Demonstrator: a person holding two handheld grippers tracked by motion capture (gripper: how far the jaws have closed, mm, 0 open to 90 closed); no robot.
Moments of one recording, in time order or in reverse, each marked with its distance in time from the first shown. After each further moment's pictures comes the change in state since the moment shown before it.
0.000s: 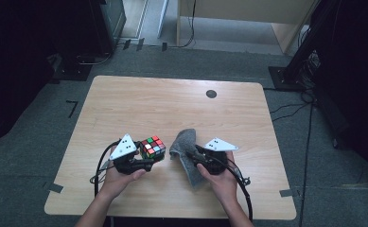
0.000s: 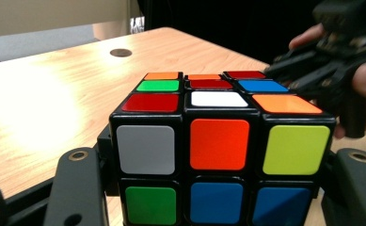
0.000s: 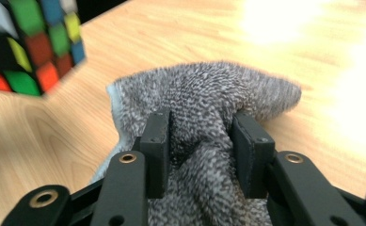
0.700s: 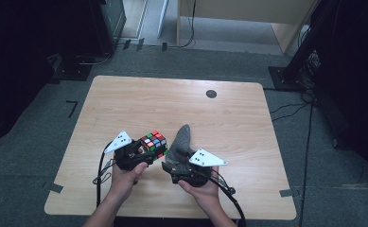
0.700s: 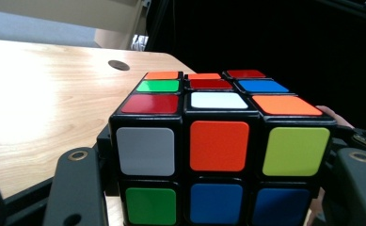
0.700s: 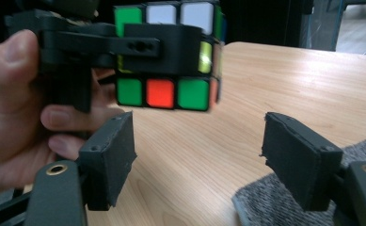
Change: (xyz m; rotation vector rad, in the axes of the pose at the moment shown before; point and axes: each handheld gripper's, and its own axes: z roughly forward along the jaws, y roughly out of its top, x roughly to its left) left arm -0.002 0.003 0.008 -0.124 -0.016 -0.278; right arm 0.062 -0.002 0.006 -0.228 0.194 -0.038
